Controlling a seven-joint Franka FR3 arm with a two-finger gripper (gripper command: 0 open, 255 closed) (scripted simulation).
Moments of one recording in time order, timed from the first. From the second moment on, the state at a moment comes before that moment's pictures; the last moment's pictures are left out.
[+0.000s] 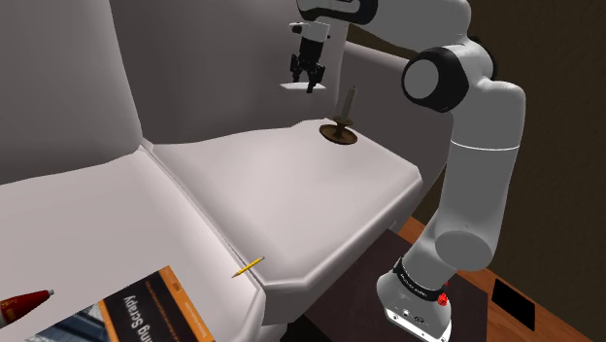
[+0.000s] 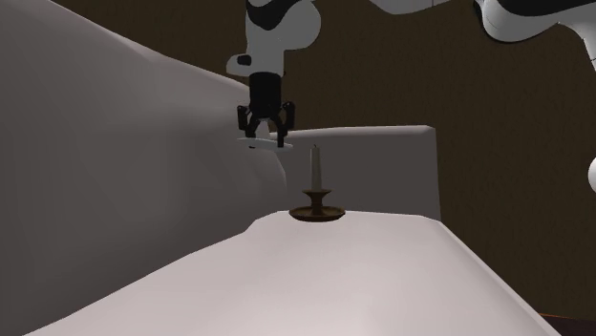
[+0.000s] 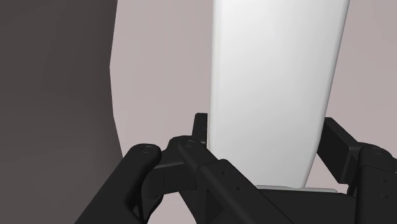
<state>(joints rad) 0.03 0.39 -0.40 -1.26 0.14 1.62 -1.80</state>
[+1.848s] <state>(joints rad) 0.05 0.41 -0.38 -1.61 0.15 1.98 -1.82</state>
